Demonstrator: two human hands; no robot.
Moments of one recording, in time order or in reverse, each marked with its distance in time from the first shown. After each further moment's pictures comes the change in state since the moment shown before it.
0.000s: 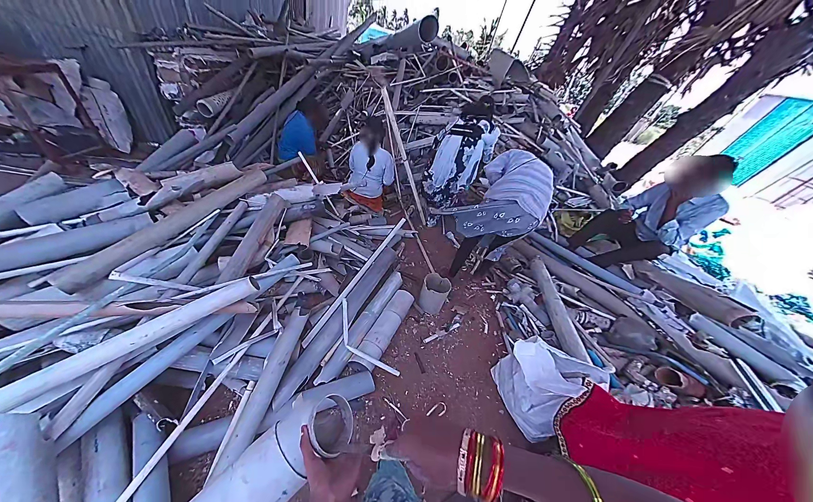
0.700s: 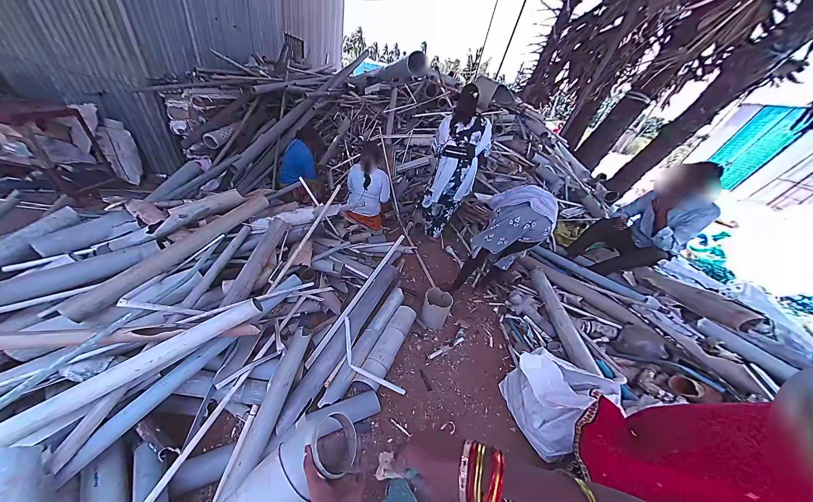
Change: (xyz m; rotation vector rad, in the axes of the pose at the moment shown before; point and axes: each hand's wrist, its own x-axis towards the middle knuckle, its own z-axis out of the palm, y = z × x) left_hand -0.005 0.002 0.001 0.097 -0.018 0.037; right_hand 0.005 0.010 0.009 0.050 0.067 -0.008
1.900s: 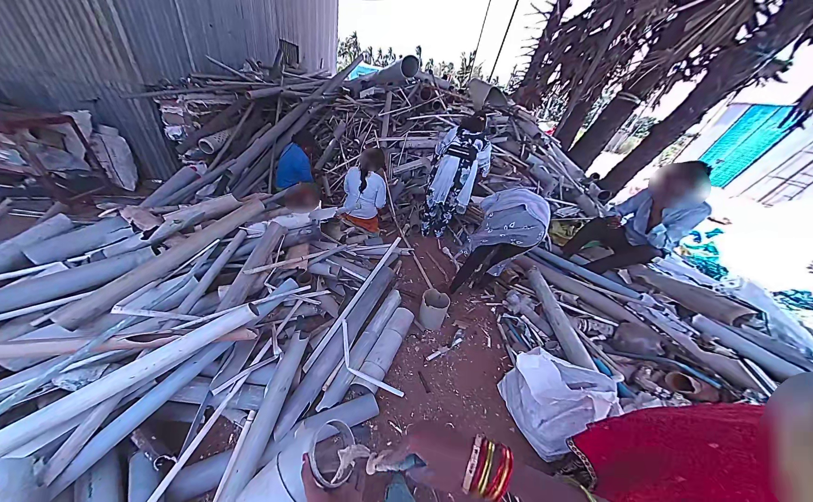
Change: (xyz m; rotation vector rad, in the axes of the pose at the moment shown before) left_hand -0.008 -0.004 0.001 -0.021 0.006 -0.019; right_hand -0.006 0.025 0.010 0.181 0.149 -0.140
